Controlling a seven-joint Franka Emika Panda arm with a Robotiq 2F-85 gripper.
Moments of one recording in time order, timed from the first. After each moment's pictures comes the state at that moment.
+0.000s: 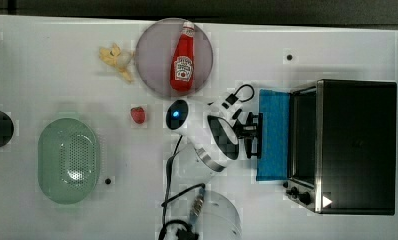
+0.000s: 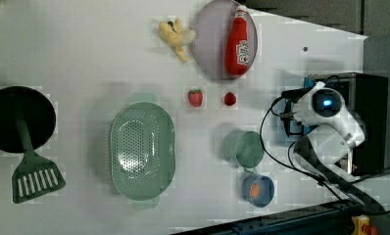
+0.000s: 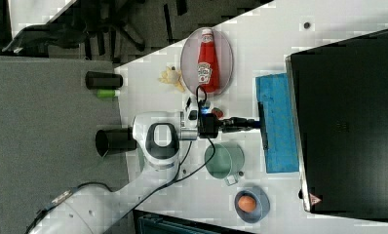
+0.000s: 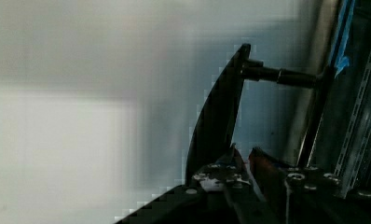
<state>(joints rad) 0.19 0.45 -0.24 -2.22 -0.84 0.79 -0.22</state>
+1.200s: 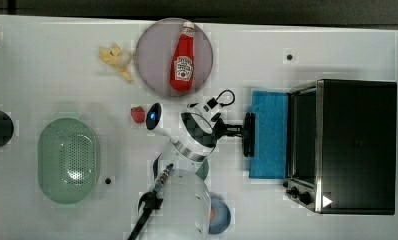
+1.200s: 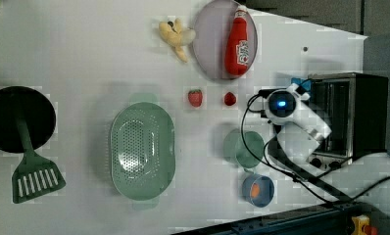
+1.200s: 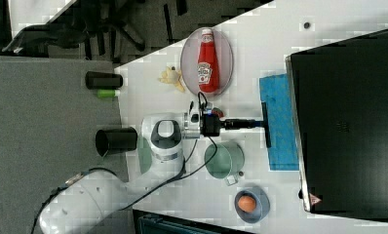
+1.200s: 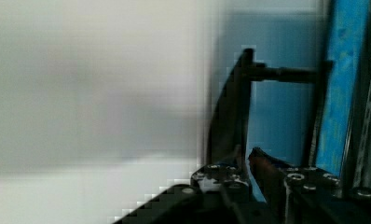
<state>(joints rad) 0.30 0.59 -0.26 -2.15 -0.86 0.75 0.07</state>
